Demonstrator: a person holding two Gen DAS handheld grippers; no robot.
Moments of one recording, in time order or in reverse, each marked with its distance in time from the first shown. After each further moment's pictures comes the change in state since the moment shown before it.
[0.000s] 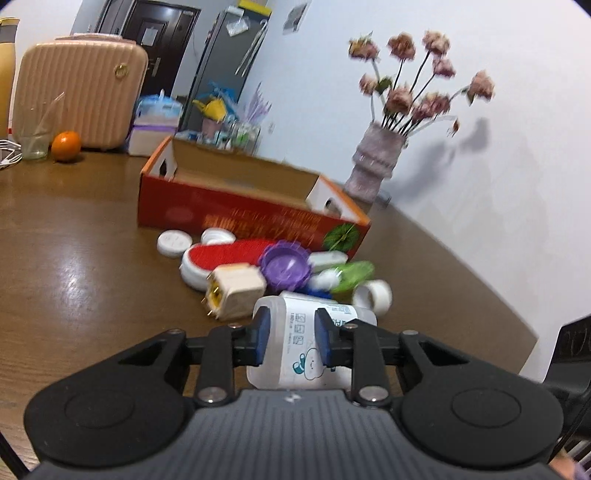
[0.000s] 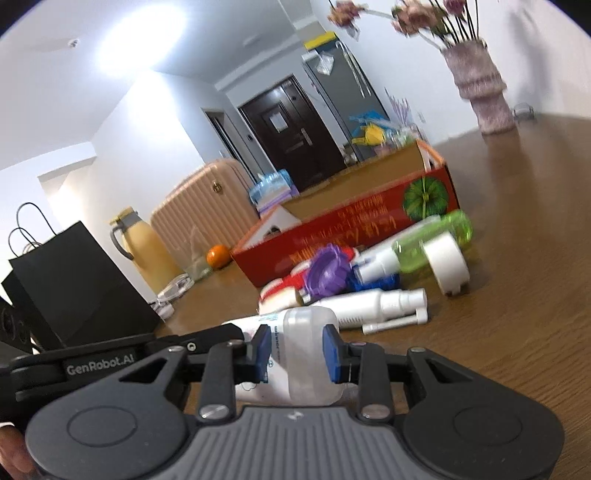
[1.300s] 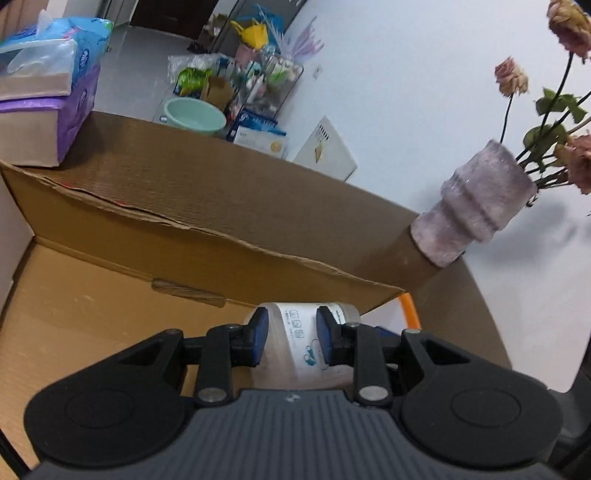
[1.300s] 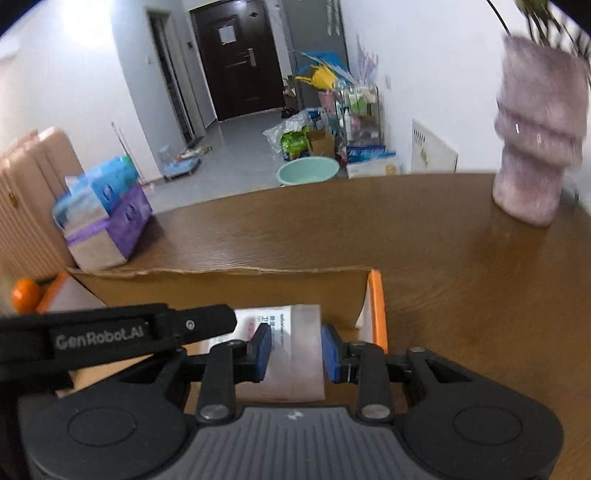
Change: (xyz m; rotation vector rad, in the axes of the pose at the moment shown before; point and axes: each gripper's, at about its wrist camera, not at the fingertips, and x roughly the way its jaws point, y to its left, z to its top) left arm 0.381 0.048 0.215 -0.226 0.255 0.055; right arm 0.320 -0.122 0.247 -0.203 0.325 -0.357
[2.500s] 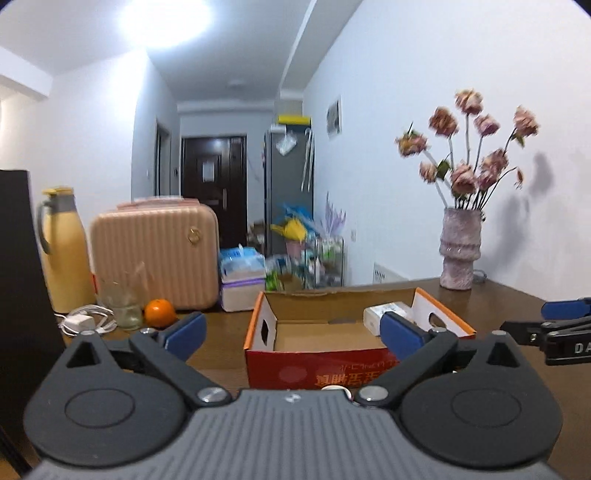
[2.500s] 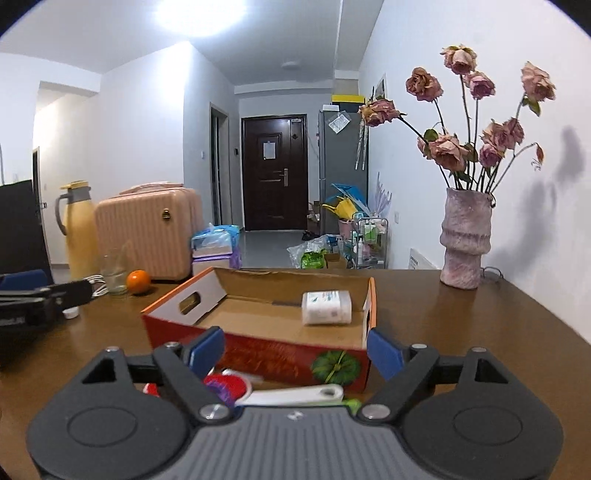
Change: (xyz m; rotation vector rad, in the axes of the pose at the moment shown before) left arm -0.351 0.010 -0.268 0.424 -0.681 0.310; right arm -0.288 0.061 -0.227 -0.135 -0.453 0.029
